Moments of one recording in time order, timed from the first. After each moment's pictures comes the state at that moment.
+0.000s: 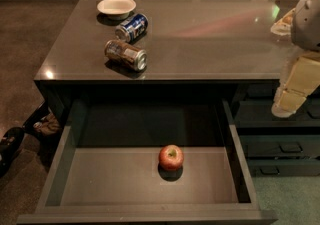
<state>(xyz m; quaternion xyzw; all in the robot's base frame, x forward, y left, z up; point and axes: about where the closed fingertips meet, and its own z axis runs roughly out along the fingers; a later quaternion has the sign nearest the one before) 0.438 -0.217 0.976 -0.60 0.78 -0.03 0.16</state>
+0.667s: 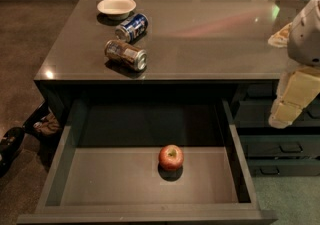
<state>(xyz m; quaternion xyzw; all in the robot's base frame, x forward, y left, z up) 0.433 -0.215 0.957 -0.60 0.78 -0.02 0.16</state>
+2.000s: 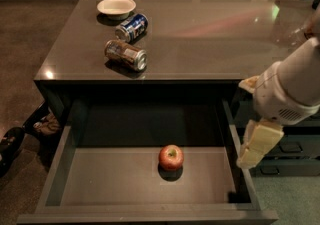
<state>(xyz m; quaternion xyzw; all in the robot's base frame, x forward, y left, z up) 0.409 -0.180 0.865 -0.61 0.77 0.02 0.17</state>
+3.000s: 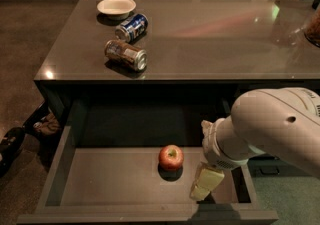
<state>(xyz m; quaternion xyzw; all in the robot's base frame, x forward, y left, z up) 0.396 -0.105 0.737 -0.60 0.78 0.04 0.19</state>
